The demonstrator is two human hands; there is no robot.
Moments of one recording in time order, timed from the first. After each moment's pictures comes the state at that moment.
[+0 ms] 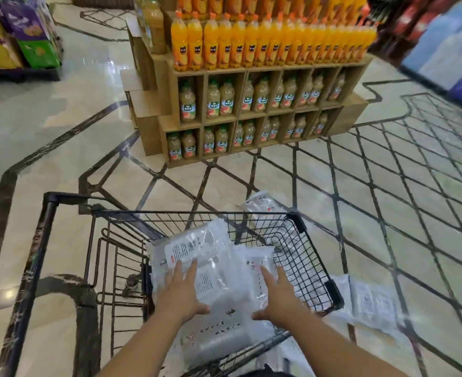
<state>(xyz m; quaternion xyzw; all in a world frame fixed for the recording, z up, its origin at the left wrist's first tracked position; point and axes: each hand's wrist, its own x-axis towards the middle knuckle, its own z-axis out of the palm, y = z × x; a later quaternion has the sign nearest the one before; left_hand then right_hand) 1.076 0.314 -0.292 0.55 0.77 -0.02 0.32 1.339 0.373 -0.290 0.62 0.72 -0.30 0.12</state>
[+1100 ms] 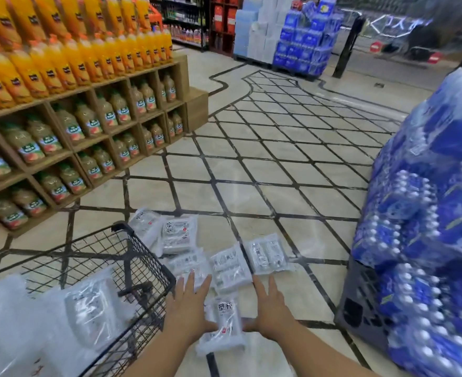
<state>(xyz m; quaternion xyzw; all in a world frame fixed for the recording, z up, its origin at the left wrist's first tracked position) 1.565 0.307 -0.265 0.79 0.56 -0.14 0.21 1.782 0.240 -0.285 0.78 0.55 -0.31 -0.01</state>
